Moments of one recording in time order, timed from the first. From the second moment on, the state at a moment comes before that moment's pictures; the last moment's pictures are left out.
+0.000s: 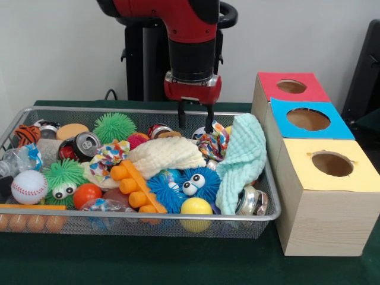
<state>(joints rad) -0.43 -0.65 0.16 1.94 -0.24 0.27 1.98</state>
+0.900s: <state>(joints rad) -0.37 -0.60 0.16 1.93 -0.24 0.25 1.98</state>
